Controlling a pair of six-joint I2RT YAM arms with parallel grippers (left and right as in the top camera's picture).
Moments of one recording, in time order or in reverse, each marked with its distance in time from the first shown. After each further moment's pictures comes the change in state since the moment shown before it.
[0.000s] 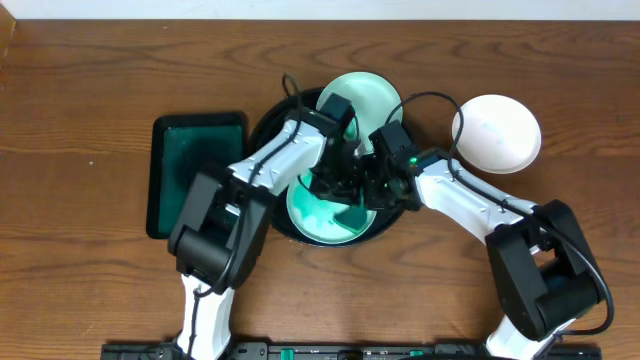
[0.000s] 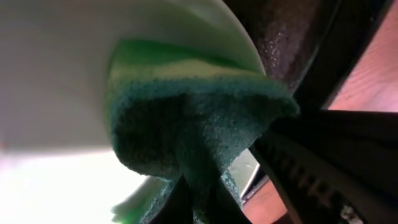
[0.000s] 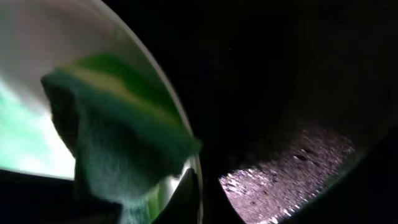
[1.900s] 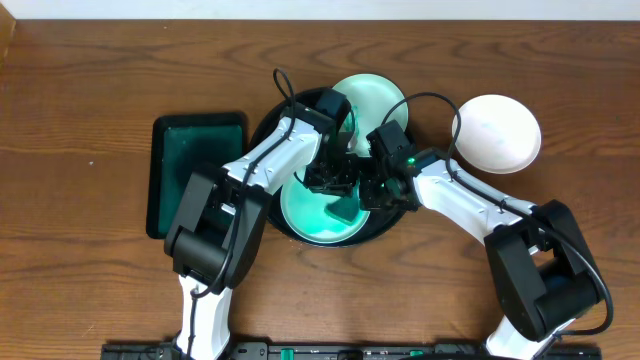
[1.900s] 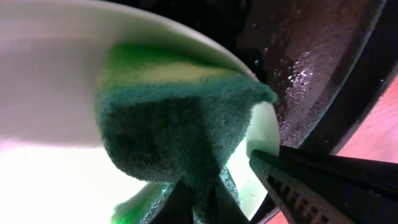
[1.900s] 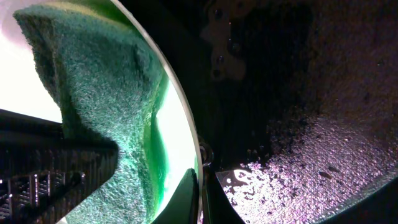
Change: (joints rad) left arm 0.020 -0.008 0.006 0.021 -0.109 -0.040; right arm 0.010 0.002 0.004 0.006 -0.037 0.002
